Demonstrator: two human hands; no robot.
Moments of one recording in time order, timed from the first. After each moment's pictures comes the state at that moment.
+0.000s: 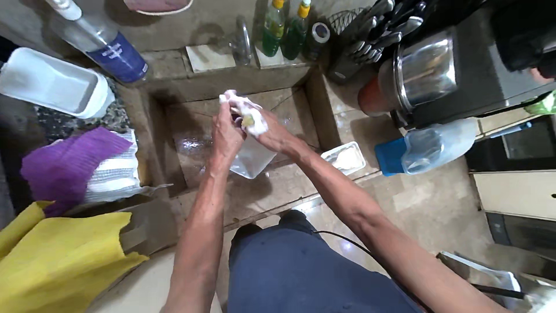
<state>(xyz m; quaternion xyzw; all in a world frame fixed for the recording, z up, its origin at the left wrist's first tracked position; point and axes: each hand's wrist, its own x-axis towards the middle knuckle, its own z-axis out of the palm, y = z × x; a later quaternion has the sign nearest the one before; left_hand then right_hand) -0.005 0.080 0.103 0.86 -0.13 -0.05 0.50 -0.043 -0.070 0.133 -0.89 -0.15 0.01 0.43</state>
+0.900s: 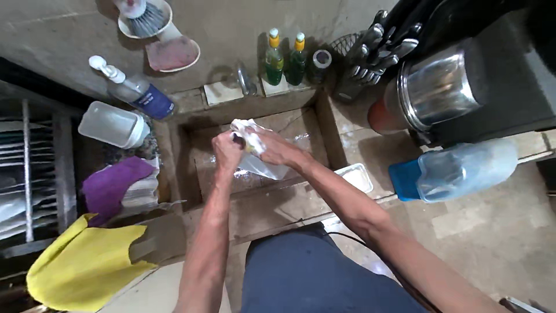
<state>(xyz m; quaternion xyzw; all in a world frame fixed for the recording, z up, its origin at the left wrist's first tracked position) 0.014 0.040 0.110 0.93 -0.08 0.00 0.36 -0.011 -0.134 0.125 -0.90 -0.23 0.07 0.36</state>
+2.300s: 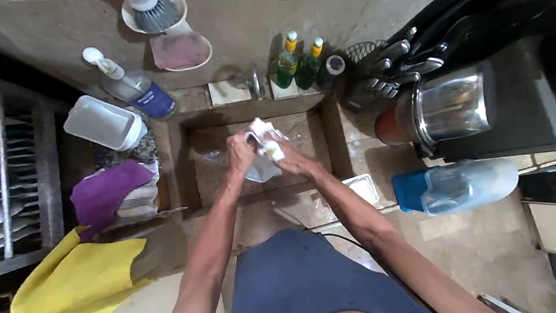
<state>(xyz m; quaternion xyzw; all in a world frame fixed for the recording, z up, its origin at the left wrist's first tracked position) 0.042 0.039 0.090 0.90 -0.09 -0.02 0.42 0.000 -0.136 0.107 -0.90 -0.19 0.06 0.39</state>
